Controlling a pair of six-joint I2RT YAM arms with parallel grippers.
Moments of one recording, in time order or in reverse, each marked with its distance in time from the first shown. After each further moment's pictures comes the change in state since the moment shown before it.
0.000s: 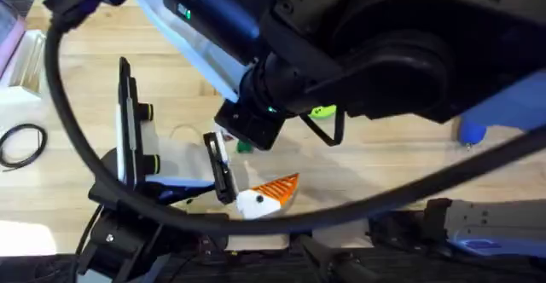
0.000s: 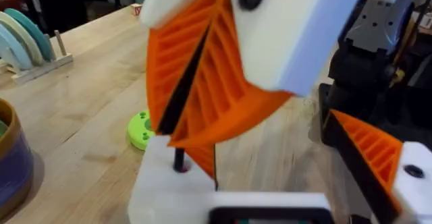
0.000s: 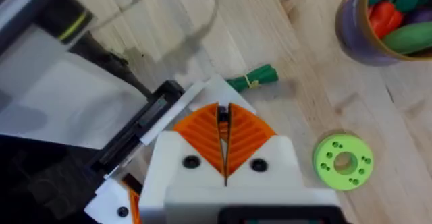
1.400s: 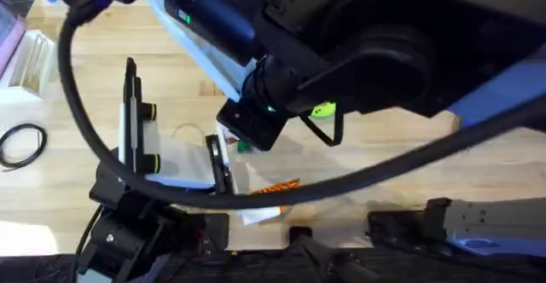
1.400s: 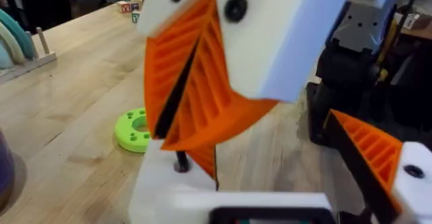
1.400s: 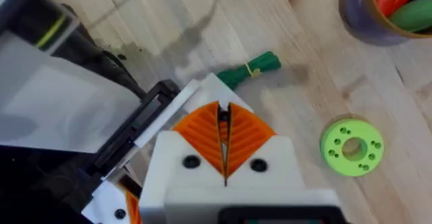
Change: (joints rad) left arm -0.003 0.000 0.000 -0.003 0.032 -0.019; right arm -0.007 0.019 0.015 -0.049 -0.002 0.061
